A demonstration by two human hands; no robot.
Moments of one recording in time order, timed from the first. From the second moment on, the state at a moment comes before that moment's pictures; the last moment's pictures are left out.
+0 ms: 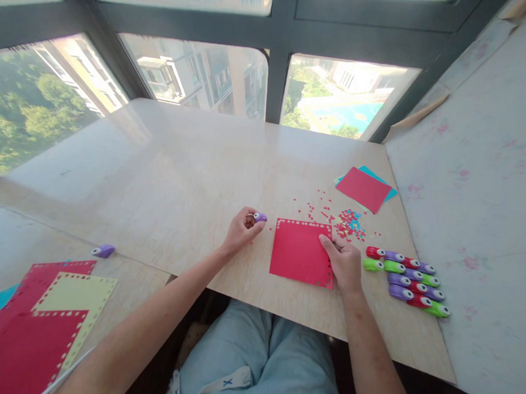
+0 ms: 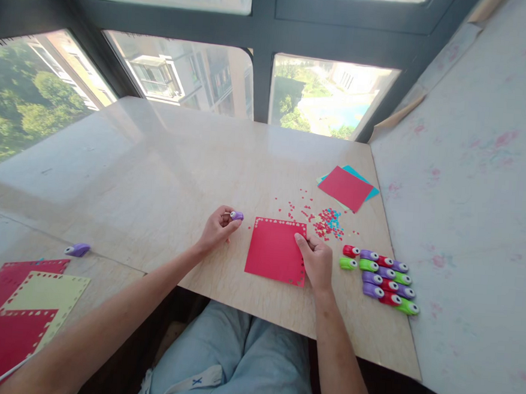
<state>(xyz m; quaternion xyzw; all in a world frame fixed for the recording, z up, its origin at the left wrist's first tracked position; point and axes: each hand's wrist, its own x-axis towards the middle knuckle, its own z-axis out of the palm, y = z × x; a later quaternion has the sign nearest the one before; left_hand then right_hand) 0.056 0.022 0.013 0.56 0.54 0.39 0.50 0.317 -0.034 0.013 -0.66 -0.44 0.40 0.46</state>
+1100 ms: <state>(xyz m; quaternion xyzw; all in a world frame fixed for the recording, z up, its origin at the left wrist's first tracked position) 0.062 0.025 0.002 0.53 0.52 0.48 0.47 0.299 -0.038 0.015 -0.64 -0.50 0.40 0.43</state>
